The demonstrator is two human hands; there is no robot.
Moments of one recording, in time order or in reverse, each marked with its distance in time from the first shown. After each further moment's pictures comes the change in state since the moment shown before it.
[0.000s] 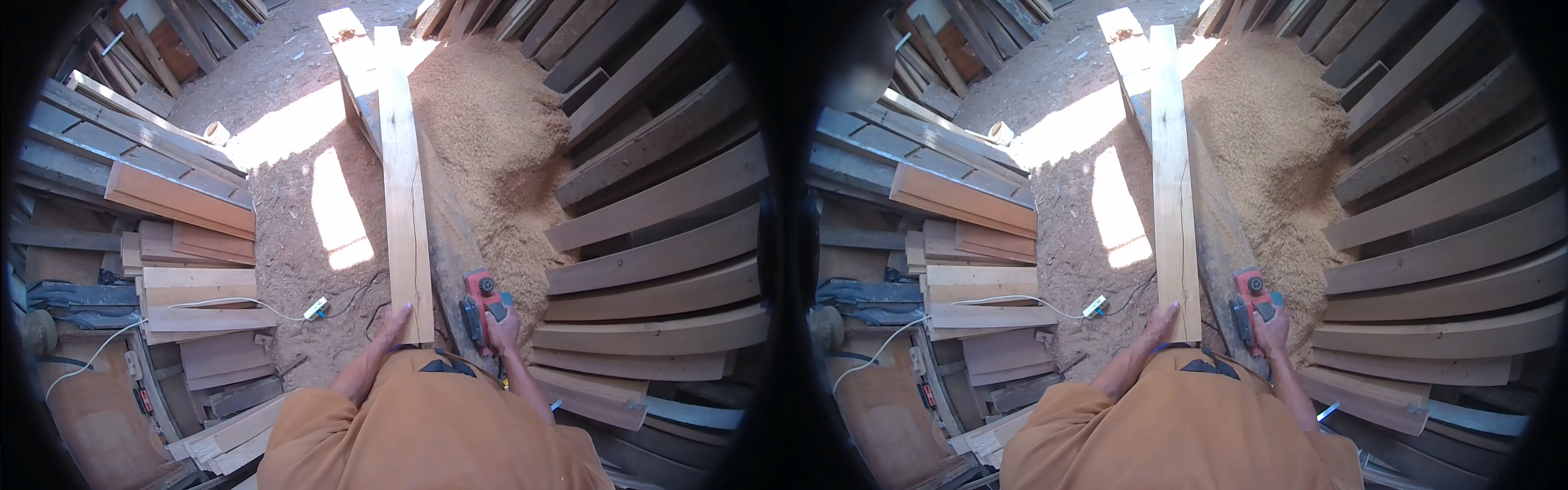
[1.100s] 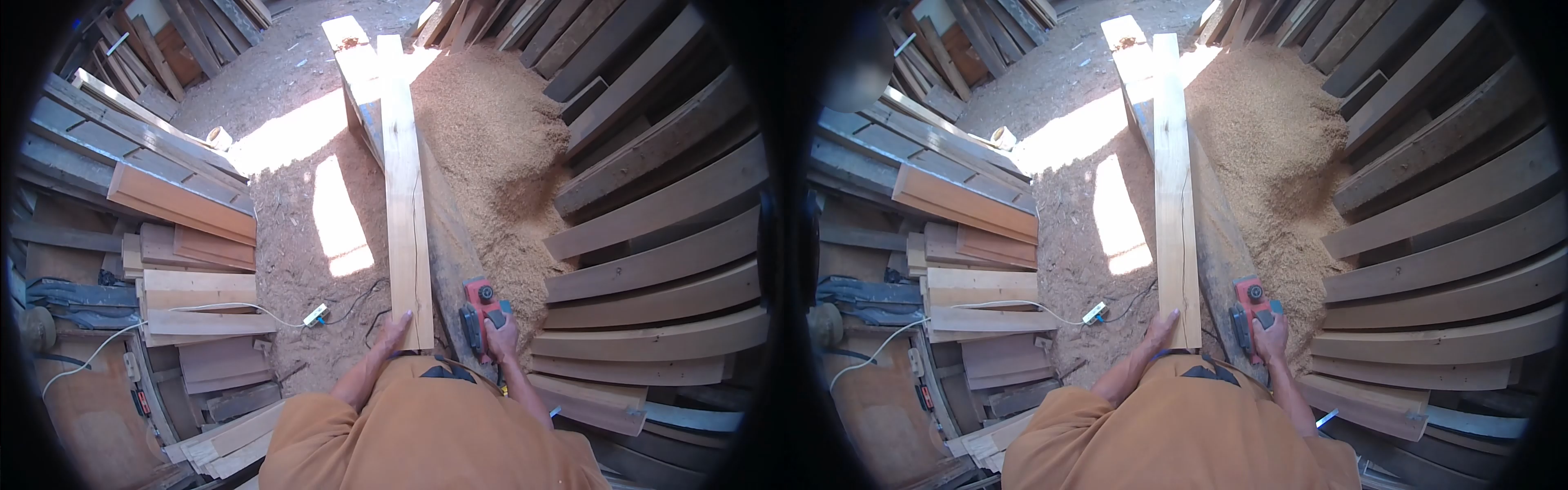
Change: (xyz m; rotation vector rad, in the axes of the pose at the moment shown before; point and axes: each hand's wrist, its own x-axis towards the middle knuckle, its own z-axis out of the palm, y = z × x) left_hand -0.014 0.019 0.000 -0.098 -0.051 0.072; right_hand -0.001 -0.005 -0.001 -0.014 -0.009 0.034
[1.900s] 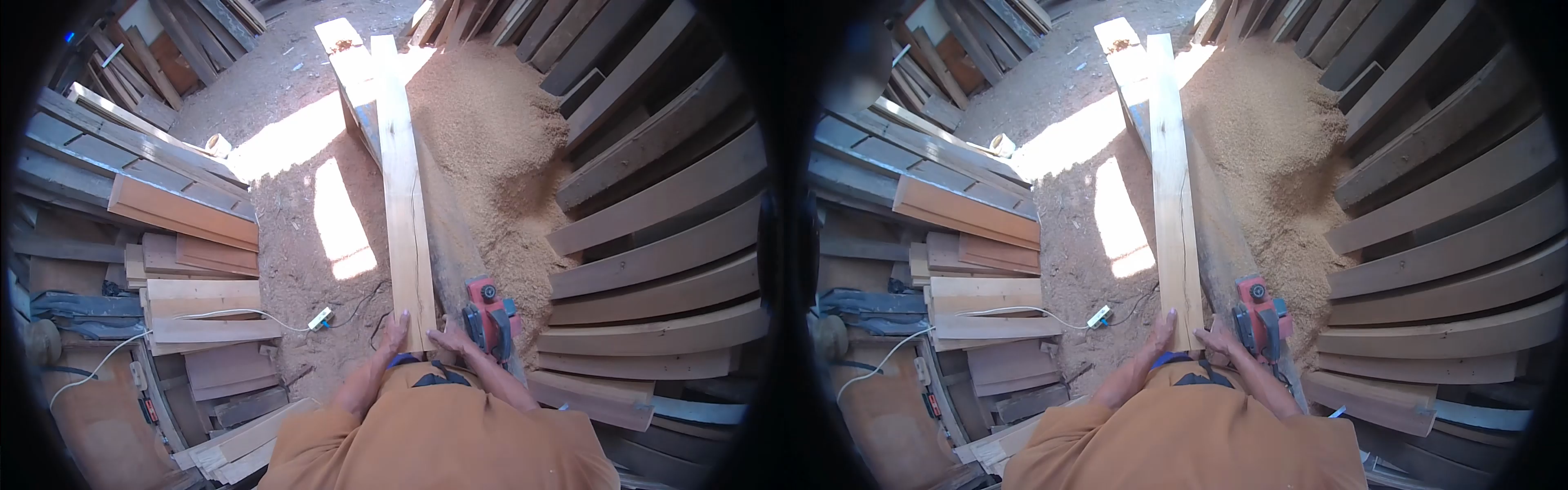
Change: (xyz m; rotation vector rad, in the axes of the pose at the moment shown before) left_hand 0.029 -0.044 -0.006 0.101 0.056 0.159; right_hand -0.025 -0.083 0.087 0.036 -0.745 0.107
